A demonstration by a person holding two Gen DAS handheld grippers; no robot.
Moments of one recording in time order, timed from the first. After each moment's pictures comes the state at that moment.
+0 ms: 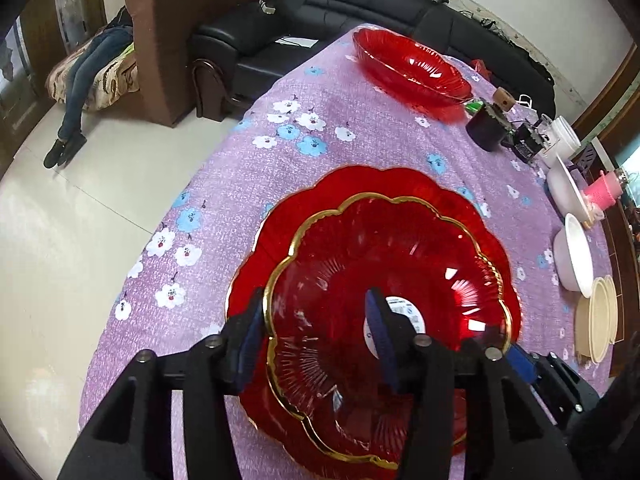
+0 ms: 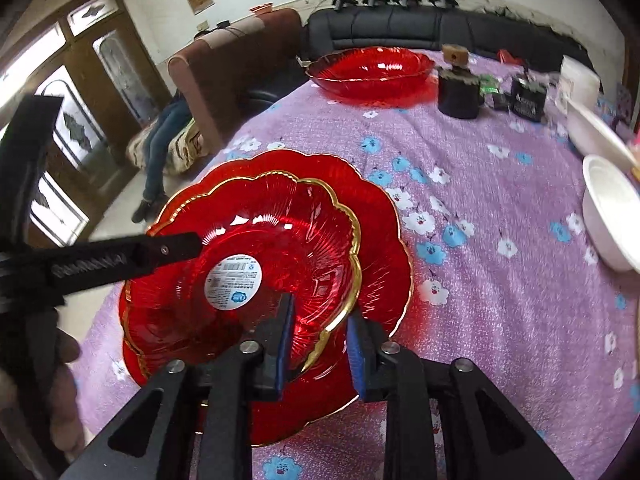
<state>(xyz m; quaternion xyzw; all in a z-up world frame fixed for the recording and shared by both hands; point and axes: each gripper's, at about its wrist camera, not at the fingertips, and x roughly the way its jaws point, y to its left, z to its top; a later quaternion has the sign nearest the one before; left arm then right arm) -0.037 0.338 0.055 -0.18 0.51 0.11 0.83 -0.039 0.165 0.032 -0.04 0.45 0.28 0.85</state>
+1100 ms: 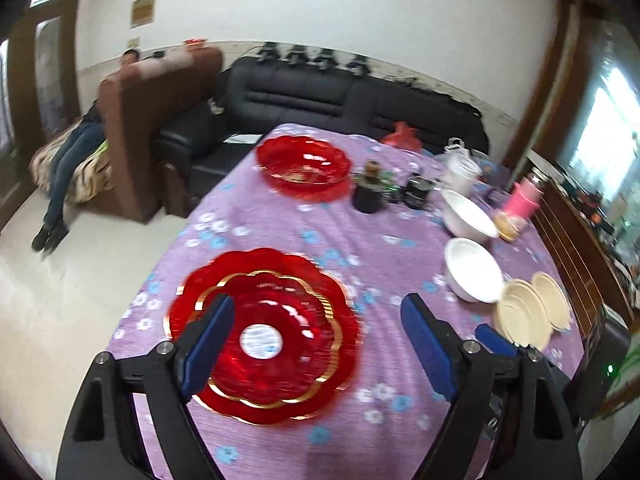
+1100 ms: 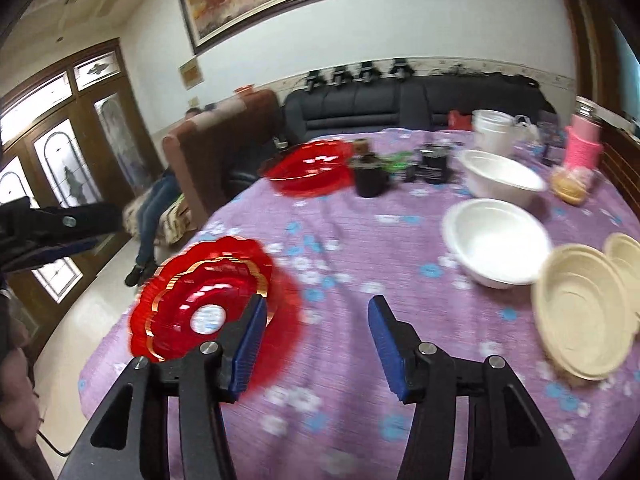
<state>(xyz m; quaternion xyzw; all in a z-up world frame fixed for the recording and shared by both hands) -0.099 0.222 0.173 -0.11 0.37 0.05 0.92 -0.075 0.011 0.092 0.04 0.33 0.23 0.91</state>
